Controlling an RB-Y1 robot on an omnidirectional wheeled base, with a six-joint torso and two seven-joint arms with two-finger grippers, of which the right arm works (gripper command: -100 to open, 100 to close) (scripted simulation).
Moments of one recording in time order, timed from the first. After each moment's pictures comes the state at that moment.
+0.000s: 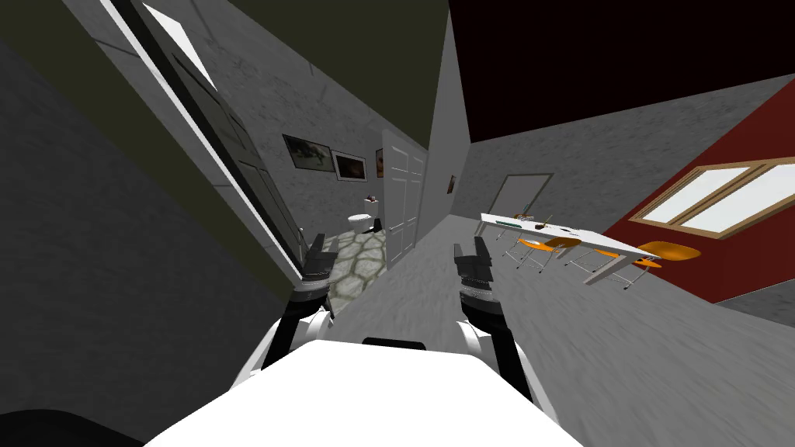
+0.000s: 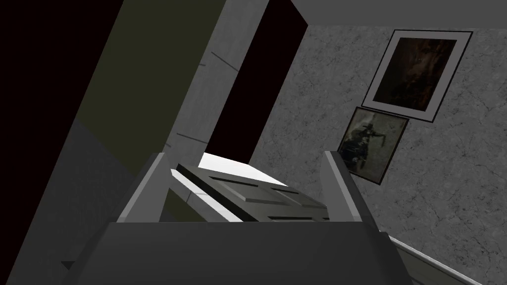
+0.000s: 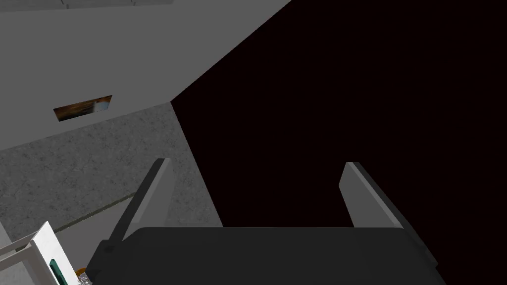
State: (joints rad) arm 0.50 0.02 0.06 -2.35 0.06 -0.38 -0.11
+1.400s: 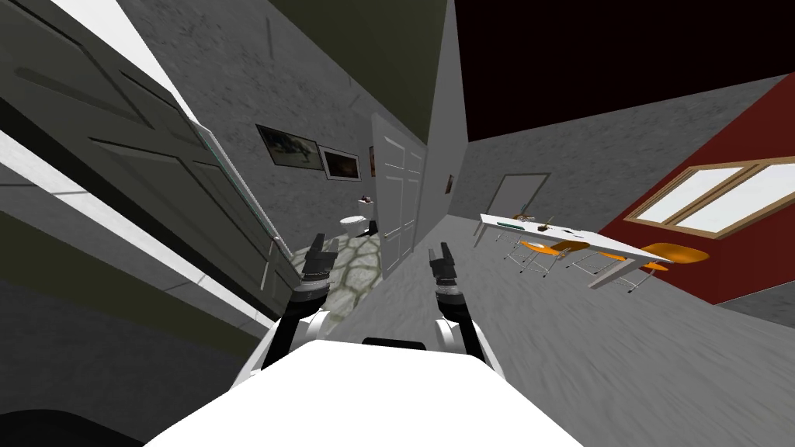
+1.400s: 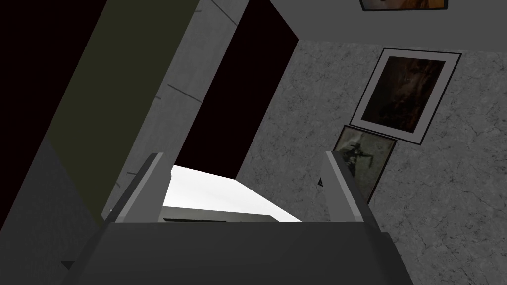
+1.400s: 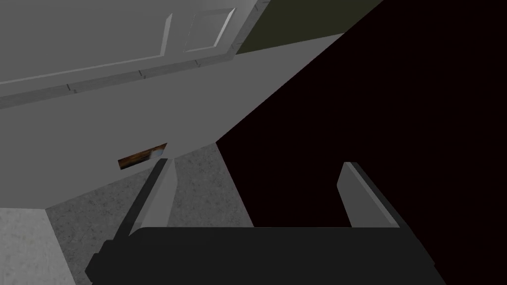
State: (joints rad) arm 0.40 -0.04 0.22 -2.11 0.06 -0.44 -0.12
